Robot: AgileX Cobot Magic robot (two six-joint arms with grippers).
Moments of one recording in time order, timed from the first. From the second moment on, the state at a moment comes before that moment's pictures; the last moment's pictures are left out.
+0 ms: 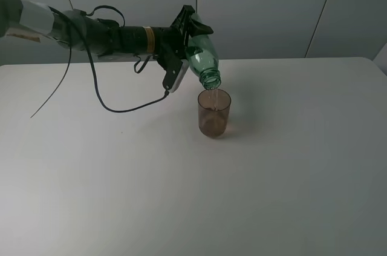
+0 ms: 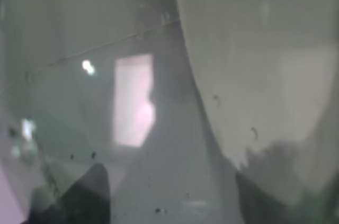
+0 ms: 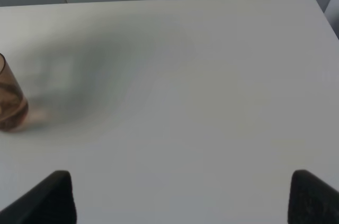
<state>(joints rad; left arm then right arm) -0.42 2.37 -1.64 1.11 -0.70 1.00 -0.03 0.00 -0.50 0.02 1.11 0.01</state>
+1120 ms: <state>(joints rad) -0.45 2.33 -1.64 1.11 -0.71 1.13 -0.03 0.00 -0.50 0.02 1.11 0.01</state>
